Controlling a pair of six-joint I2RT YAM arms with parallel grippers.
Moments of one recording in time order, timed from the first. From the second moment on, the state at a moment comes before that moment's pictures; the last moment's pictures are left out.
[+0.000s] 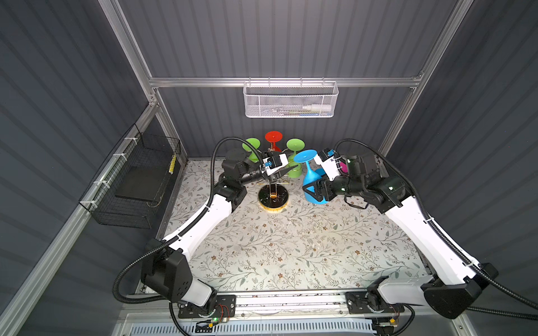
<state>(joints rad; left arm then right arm) -0.52 1.49 1.31 0.33 0.77 0.56 0.54 1.33 1.53 -0.82 -0.33 0.06</state>
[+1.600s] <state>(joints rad) -0.55 1.49 1.33 0.34 0.71 0.68 0.54 1.35 1.55 -0.82 -0.39 0.13</state>
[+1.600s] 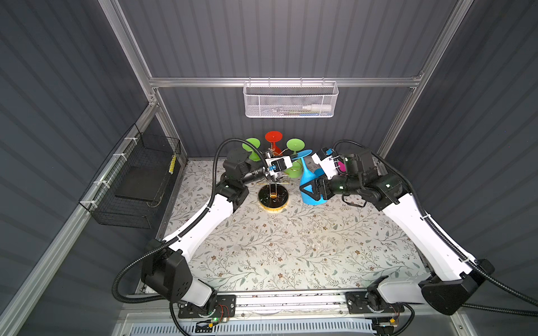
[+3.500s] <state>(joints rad) -0.51 1.43 1.31 0.09 0.29 -0.17 0.28 1.23 1.29 -0.21 -0.56 0.50</state>
